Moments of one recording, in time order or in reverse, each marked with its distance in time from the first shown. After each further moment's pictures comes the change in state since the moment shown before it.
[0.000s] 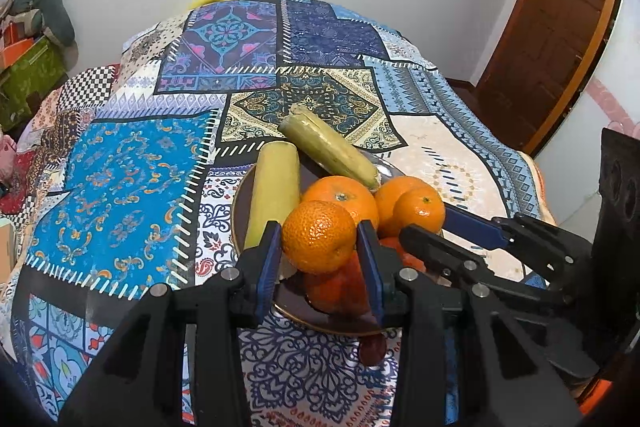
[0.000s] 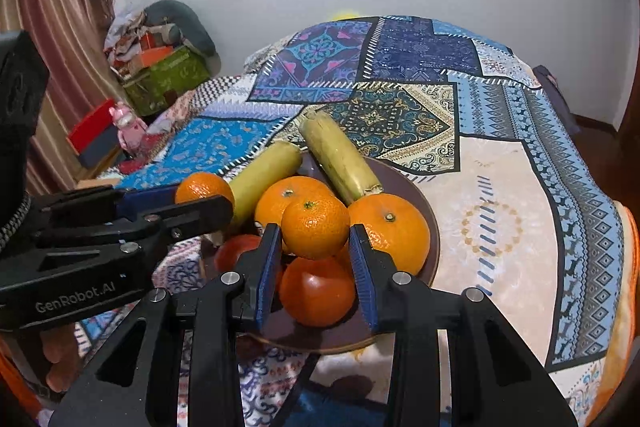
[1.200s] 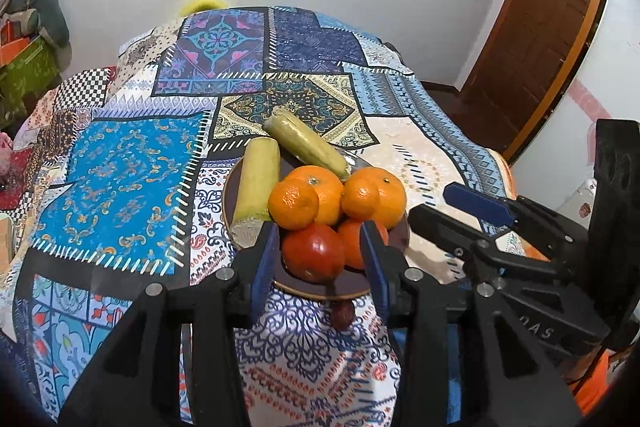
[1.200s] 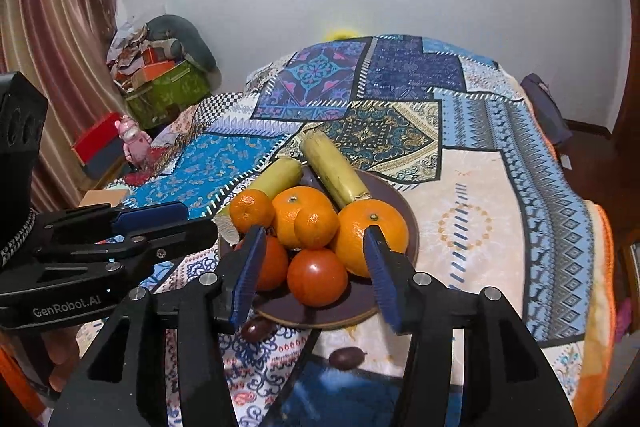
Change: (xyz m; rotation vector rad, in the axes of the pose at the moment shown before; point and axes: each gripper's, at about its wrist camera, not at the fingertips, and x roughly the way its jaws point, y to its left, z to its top) left arm -0.045 -0.014 -0.014 0.004 -0.022 -0.044; right arm -0.049 -0.002 0.000 0.008 -0.053 -0.002
